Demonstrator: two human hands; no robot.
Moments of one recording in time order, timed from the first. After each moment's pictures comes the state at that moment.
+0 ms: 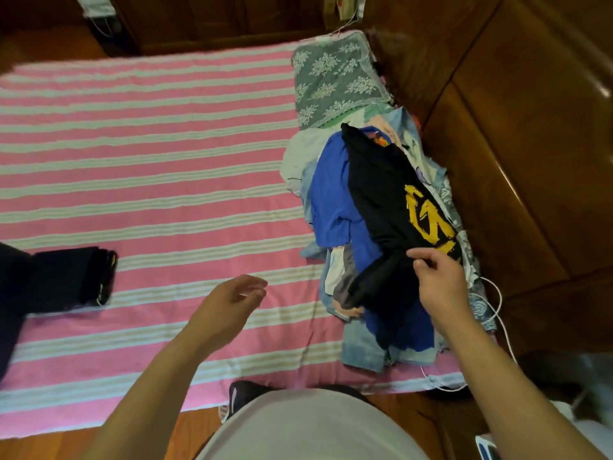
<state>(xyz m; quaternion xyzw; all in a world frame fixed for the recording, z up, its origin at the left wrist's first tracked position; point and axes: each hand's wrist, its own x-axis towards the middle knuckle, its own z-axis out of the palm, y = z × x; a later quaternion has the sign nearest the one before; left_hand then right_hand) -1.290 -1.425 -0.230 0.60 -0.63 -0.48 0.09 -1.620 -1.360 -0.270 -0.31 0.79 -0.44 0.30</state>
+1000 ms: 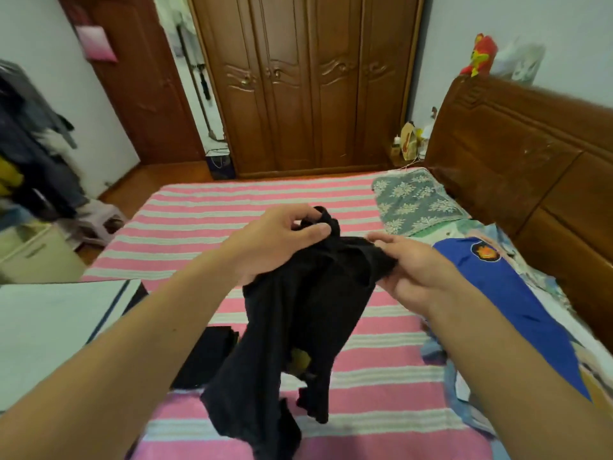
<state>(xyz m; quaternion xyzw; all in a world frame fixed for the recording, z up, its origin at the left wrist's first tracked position) -1.024 -1.535 0.017 0.47 -0.74 -0.42 0.22 -1.232 -1.494 -0.042 -0.21 0.48 -0.58 0.63</state>
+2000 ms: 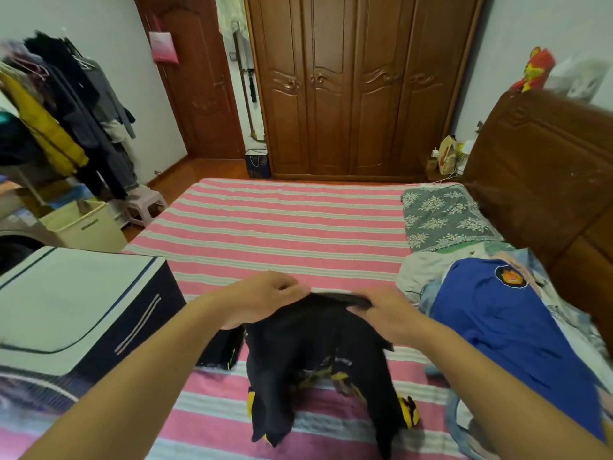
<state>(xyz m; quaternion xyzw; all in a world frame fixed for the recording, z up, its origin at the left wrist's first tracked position) -1.009 -1.498 -0.065 0.54 -0.72 -0.43 0.07 -1.266 -1.491 -0.125 -0.76 0.56 -0.17 0.28</state>
